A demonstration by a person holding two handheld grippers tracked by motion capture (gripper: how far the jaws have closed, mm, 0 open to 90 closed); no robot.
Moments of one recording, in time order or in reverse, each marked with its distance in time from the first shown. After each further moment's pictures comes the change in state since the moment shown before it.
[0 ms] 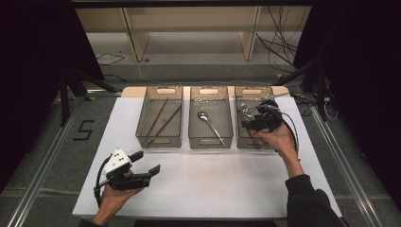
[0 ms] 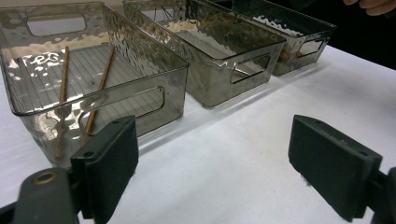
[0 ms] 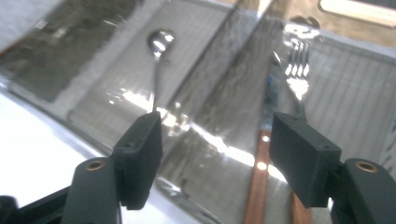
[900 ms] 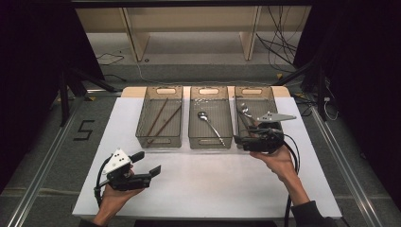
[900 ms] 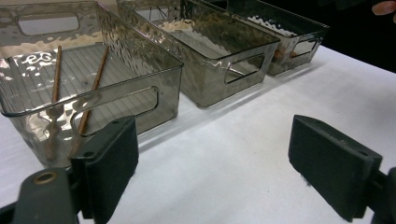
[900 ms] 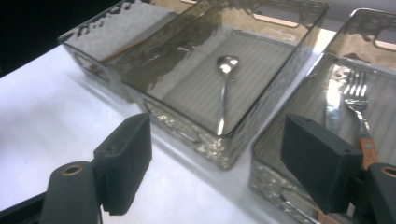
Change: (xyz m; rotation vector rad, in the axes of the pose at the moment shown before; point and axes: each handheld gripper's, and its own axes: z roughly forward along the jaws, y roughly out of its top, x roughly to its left) left arm -0.001 0.000 0.000 0.002 -0.019 0.001; right arm 0.047 -0.047 -0.035 -0.197 0.125 -0.078
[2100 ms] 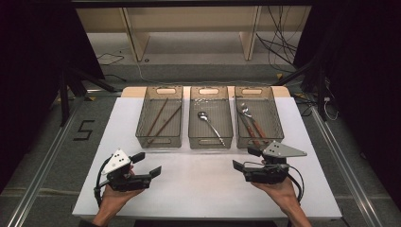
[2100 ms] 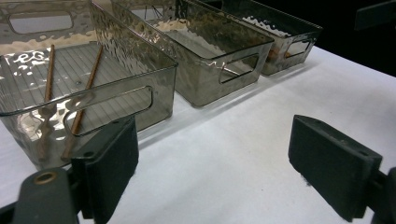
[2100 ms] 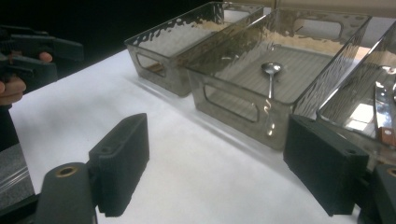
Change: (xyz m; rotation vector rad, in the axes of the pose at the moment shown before) left arm 0.000 0.000 -0.001 0.003 -0.024 -0.010; right arm 0.040 -0.061 -0.030 -0.154 0.093 -0.040
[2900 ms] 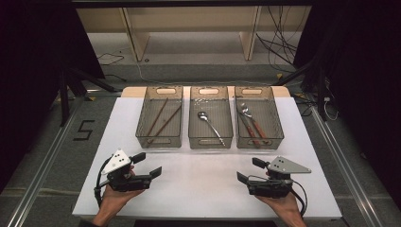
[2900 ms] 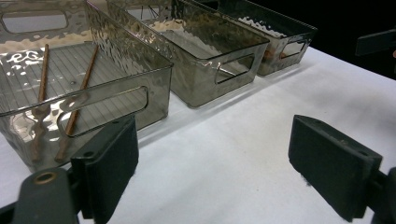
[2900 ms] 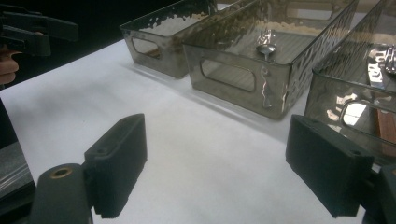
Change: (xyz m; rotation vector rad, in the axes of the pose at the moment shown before) left arm -0.001 0.000 0.000 -0.001 -0.012 0.000; right arm 0.003 -0.036 -0.010 -0.017 -0.026 0.016
